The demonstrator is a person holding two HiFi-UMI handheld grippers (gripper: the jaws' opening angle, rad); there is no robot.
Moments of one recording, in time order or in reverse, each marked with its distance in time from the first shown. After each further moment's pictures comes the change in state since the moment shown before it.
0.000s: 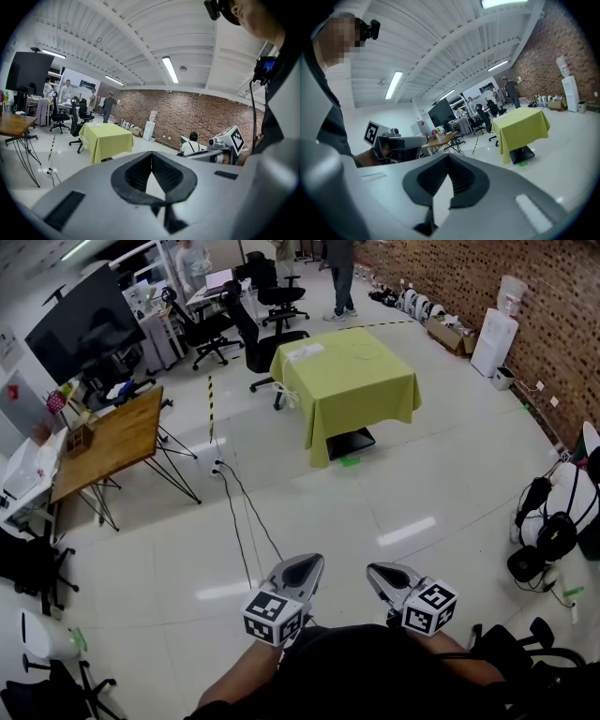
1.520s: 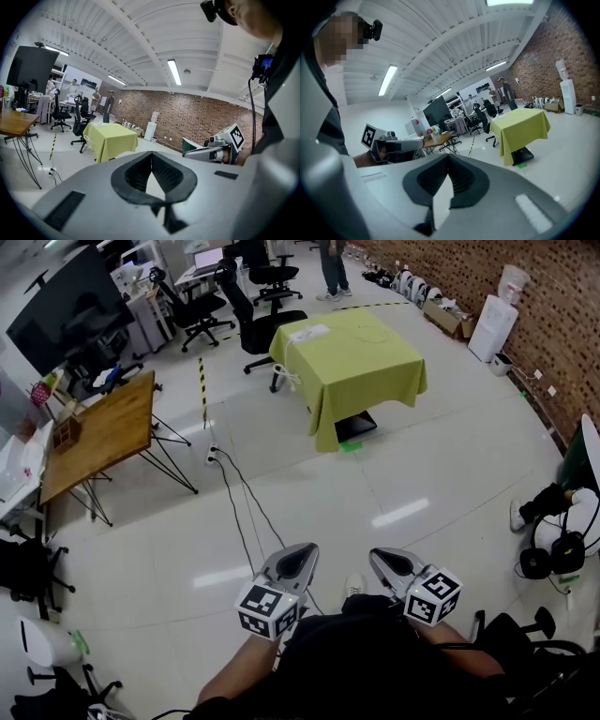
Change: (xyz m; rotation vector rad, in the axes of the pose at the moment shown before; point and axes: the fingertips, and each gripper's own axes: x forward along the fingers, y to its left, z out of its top) left arm -0.020 0.098 0.005 -0.021 -0.005 -0.012; right arm 0.088 0.006 0.017 -0.001 0.004 -0.067
